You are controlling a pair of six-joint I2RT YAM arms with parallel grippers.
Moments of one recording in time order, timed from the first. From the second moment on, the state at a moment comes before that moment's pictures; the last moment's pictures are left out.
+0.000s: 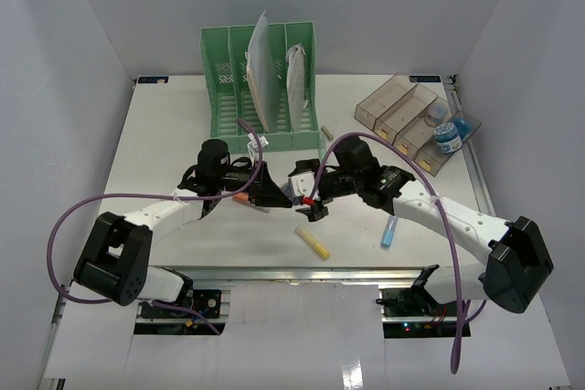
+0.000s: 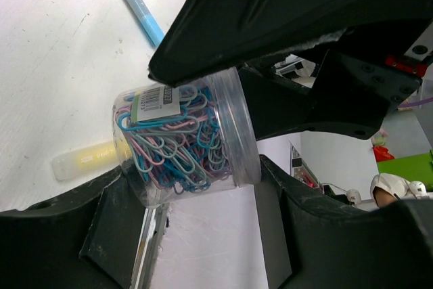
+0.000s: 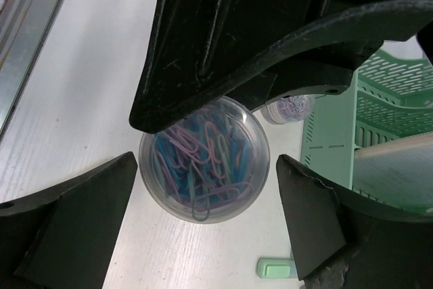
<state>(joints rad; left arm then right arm) -0.42 1.37 0.65 0.39 1.16 -0.63 0.81 1.30 0.96 -0.24 -0.67 -0.98</state>
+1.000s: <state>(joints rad) -0.42 1.29 0.88 0.04 0.99 -0.39 0.63 1.24 0.89 -0.29 -0.66 -1.01</state>
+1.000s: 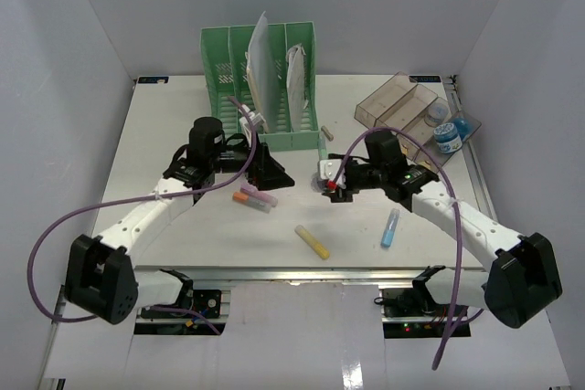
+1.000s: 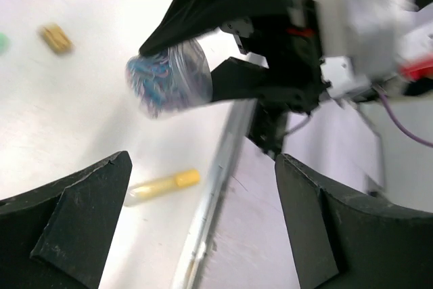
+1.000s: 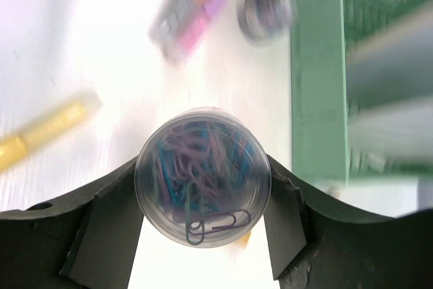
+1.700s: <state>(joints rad) -0.41 0.86 0.71 -0.13 0.52 -0.16 0.03 1.57 0.93 0.16 -0.20 -0.20</state>
